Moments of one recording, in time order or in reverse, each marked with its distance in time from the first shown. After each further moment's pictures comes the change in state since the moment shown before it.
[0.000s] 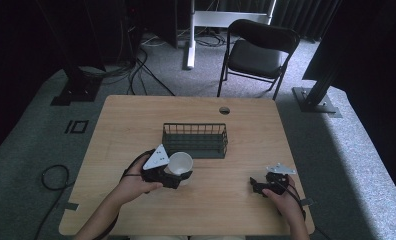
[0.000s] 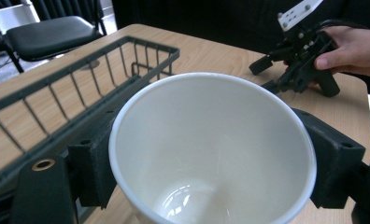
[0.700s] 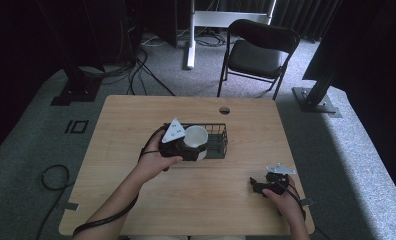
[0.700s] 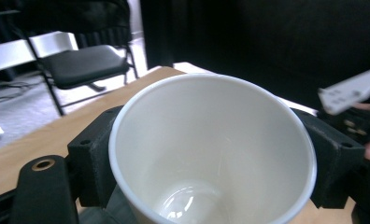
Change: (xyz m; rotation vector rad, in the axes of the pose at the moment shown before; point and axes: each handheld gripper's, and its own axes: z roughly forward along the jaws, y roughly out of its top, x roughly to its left) left arm 0.021 0.068 0.037 -0.085 0.137 -0.048; right arm 0.000 0.000 0.000 -0.001 0.000 -0.001
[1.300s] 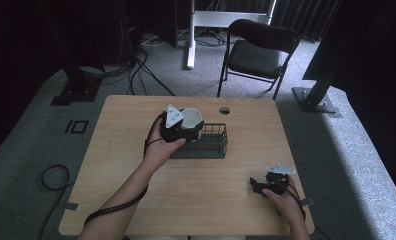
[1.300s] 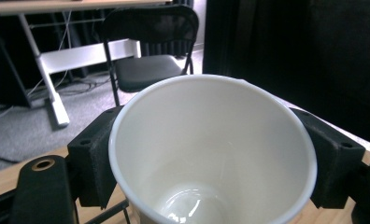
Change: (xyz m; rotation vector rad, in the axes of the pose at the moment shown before) left arm 0.030 0.002 0.028 -0.036 0.250 -0.097; right arm 0.000 0.000 0.000 0.000 0.000 0.000
